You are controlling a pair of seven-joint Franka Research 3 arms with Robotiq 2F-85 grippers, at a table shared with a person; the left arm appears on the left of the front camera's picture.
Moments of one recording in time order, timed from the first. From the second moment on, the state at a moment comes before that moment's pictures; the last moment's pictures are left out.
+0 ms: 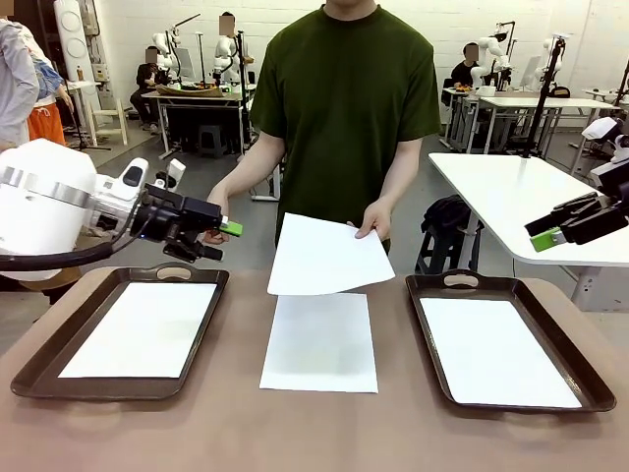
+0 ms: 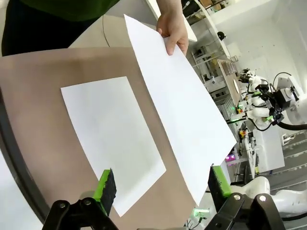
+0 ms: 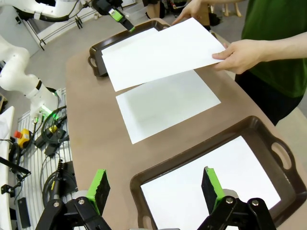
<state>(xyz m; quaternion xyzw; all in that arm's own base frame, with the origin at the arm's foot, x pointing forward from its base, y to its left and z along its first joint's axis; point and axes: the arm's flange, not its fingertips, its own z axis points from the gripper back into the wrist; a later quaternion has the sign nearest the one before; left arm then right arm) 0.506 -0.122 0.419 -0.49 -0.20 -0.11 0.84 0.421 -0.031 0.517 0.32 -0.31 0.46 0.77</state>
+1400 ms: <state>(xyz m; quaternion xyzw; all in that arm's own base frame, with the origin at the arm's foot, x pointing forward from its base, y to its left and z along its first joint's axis) 0.552 -0.204 0.372 -0.60 -0.08 -0.06 0.79 0.421 -0.031 0.517 0.32 -0.31 0.46 0.77</state>
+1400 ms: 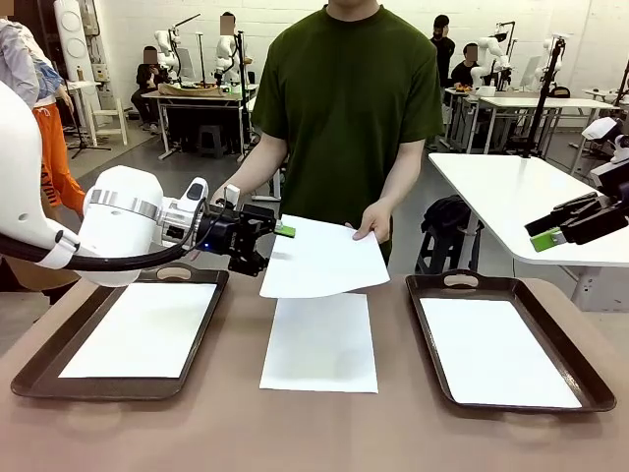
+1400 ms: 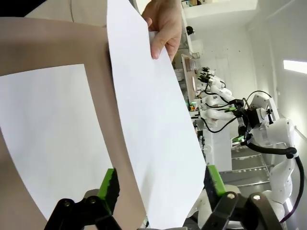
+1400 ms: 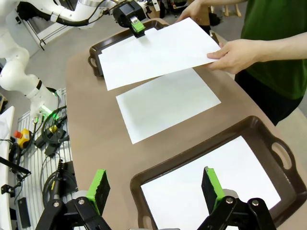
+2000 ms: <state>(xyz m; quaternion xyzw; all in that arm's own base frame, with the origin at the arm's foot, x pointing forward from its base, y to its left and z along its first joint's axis) 0.554 -0.216 0.354 -0.63 -0.06 -0.05 0.78 0.421 -0.031 0.517 0.32 -0.31 0.46 0.77</state>
